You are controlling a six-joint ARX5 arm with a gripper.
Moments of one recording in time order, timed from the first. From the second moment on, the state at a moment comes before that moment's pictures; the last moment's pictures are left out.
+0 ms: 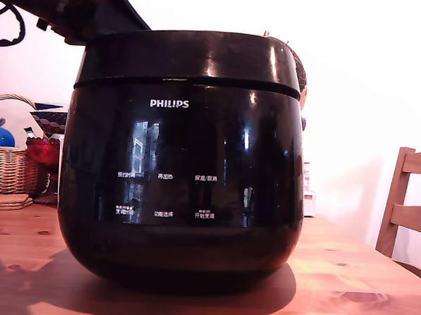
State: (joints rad) arm -0.63 1.08 0.57 0.32 0.23 0.09
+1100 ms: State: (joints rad) arm -0.62 1.01 0.53 0.38 0.14 0.11
